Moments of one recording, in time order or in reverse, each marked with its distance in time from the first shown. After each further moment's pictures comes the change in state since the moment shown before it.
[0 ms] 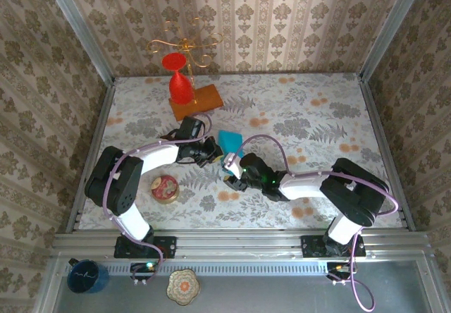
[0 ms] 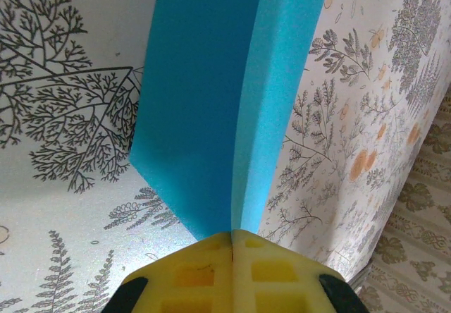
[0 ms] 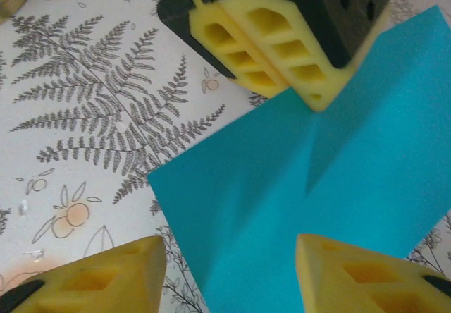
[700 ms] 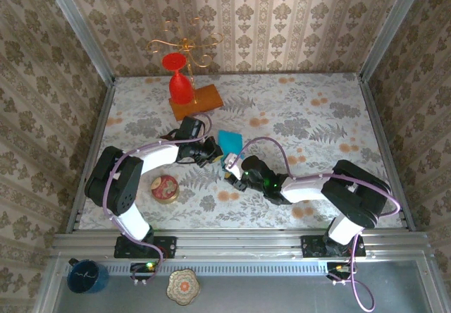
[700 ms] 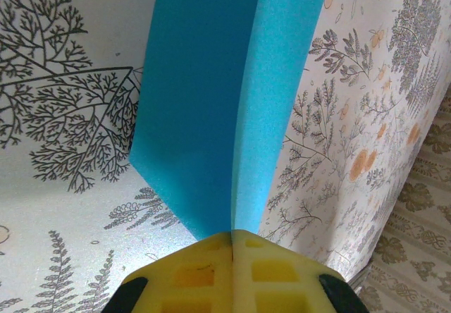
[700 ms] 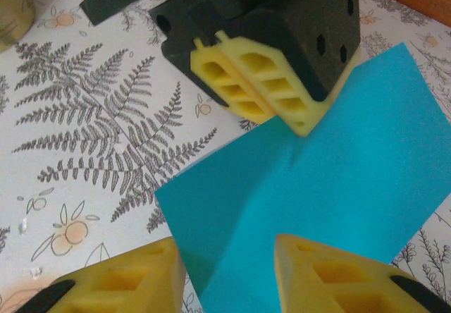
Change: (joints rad) left arm 0.000 0.000 0.000 0.000 0.000 0.000; right arm 0.018 -0.013 -0.026 0.084 0.040 -0.008
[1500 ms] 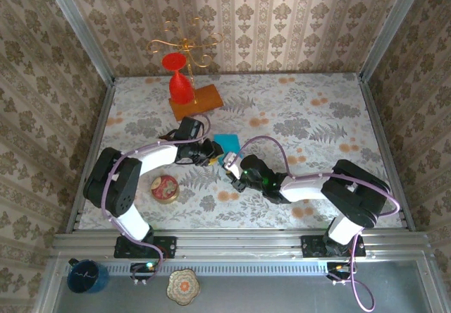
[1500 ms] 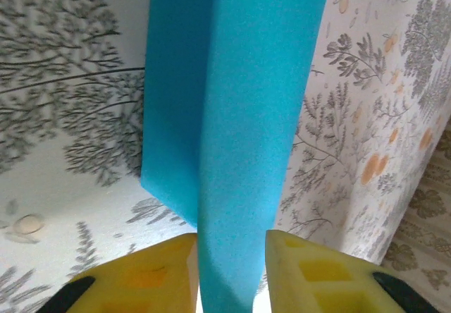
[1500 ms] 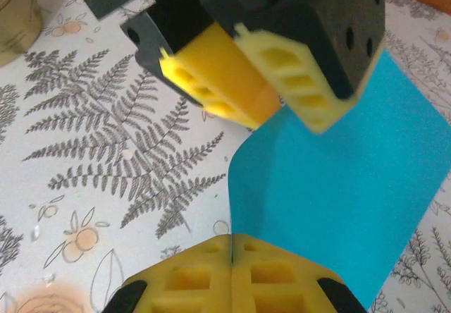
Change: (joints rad) left arm 0.011 -0.027 -0.008 -0.047 -0.039 0.021; right arm -0.004 -0.013 0.014 -0.048 -0.037 0.037
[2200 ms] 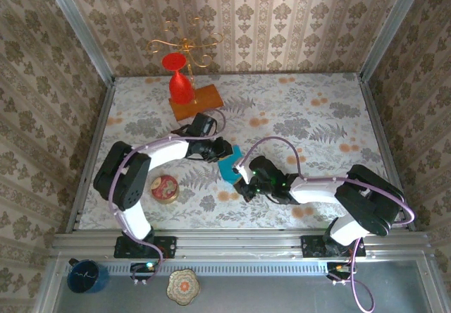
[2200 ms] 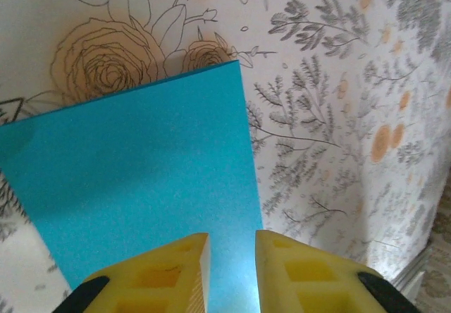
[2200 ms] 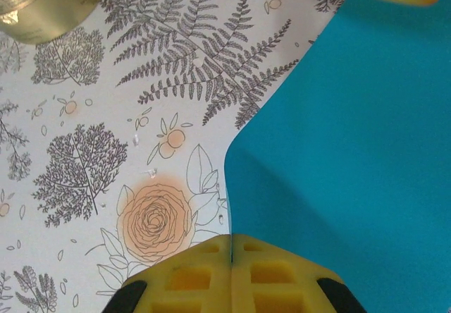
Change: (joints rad) left arm -0.093 0.122 0.150 -0.049 -0.024 0.156; right arm -0.060 -0.094 -0.072 -0.156 -0.261 0.257
